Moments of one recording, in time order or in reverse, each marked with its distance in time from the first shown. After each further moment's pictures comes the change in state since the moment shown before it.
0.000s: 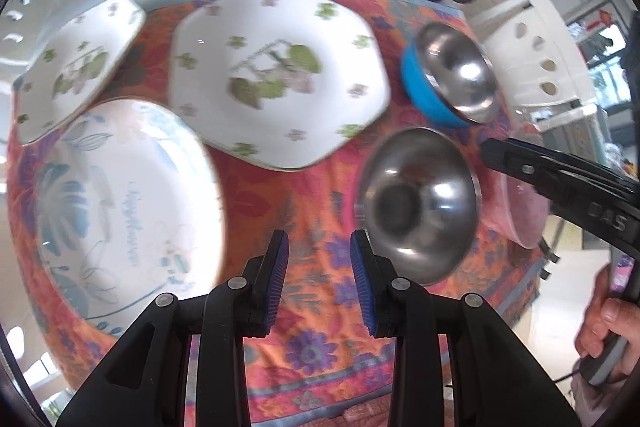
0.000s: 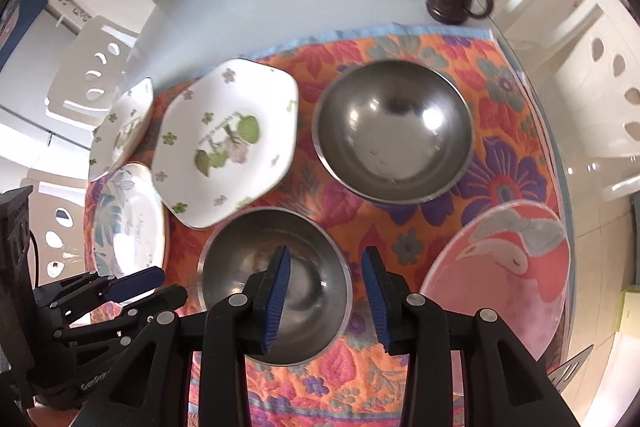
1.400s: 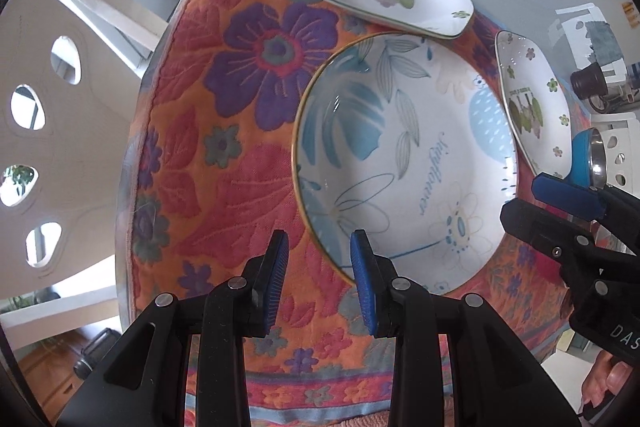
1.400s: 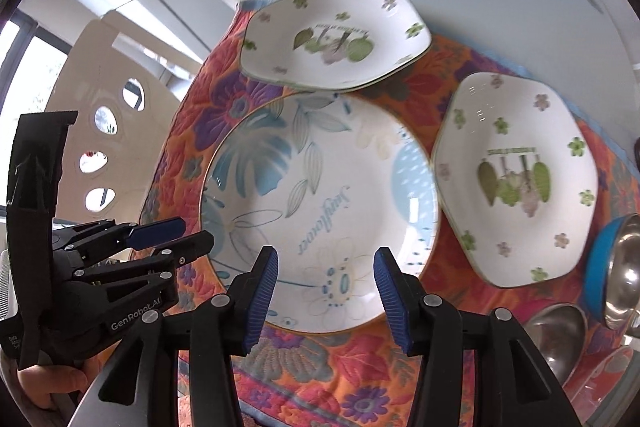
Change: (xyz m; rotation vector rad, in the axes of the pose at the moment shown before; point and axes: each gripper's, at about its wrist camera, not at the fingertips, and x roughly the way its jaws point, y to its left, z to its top) left arm -0.022 0.203 -0.072 -0.410 0.012 0.121; right arm 0.079 0.257 -0.007 -0.460 0.183 0.088
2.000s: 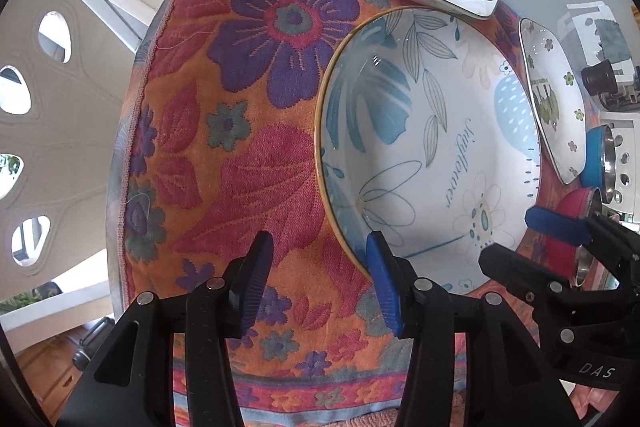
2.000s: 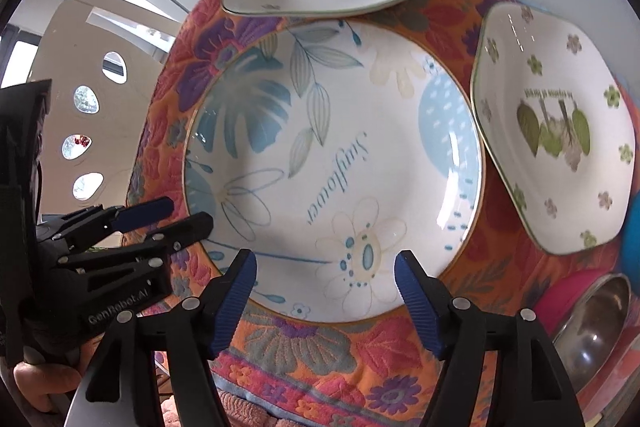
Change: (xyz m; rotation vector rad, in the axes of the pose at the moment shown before) left arm 0.022 0.012 0.000 -0.016 0.062 -0.009; right arm 0.041 -0.004 -0.016 0.086 0.128 0.030
